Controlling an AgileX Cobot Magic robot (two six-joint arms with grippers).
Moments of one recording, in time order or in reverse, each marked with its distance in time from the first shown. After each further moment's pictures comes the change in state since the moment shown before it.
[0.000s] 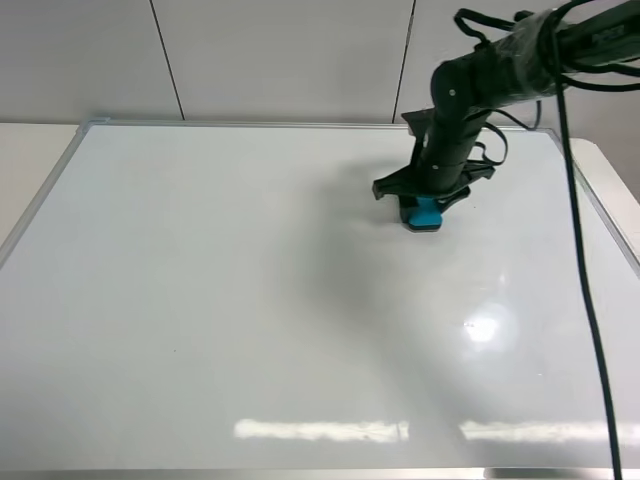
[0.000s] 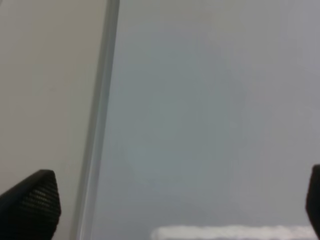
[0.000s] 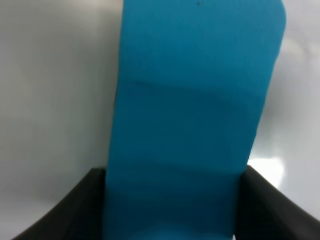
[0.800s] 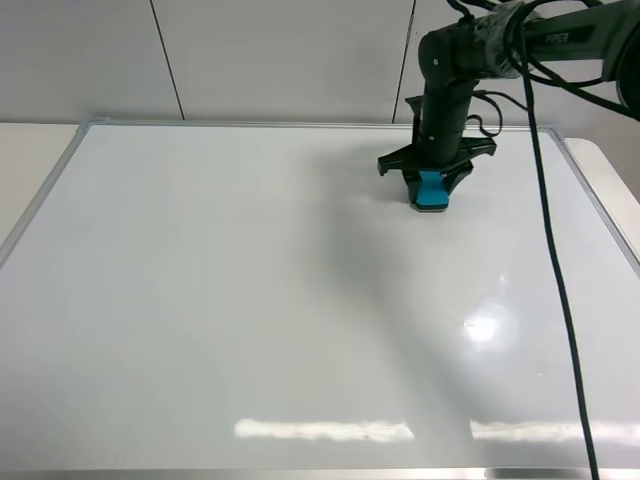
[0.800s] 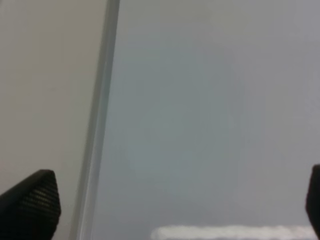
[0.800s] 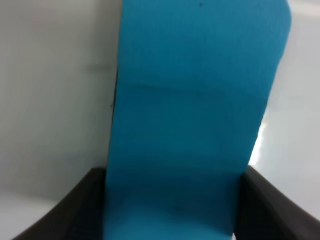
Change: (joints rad) left arm 0.000 0.000 0.000 0.000 0.000 0.000; right arm -0.100 0.152 -0.331 -0.046 0.315 0.006
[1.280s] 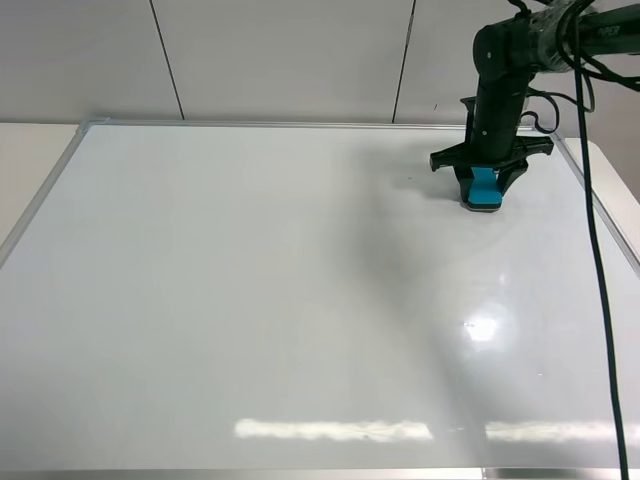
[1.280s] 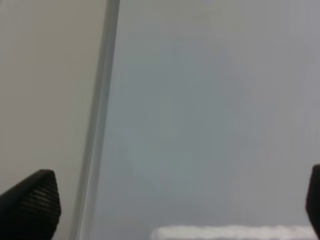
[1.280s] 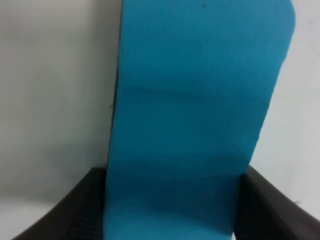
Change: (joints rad) left arm 0.000 0.000 0.000 0.000 0.000 0.000; right arm -0.111 -0.004 -0.003 -0.015 0.053 -0.011
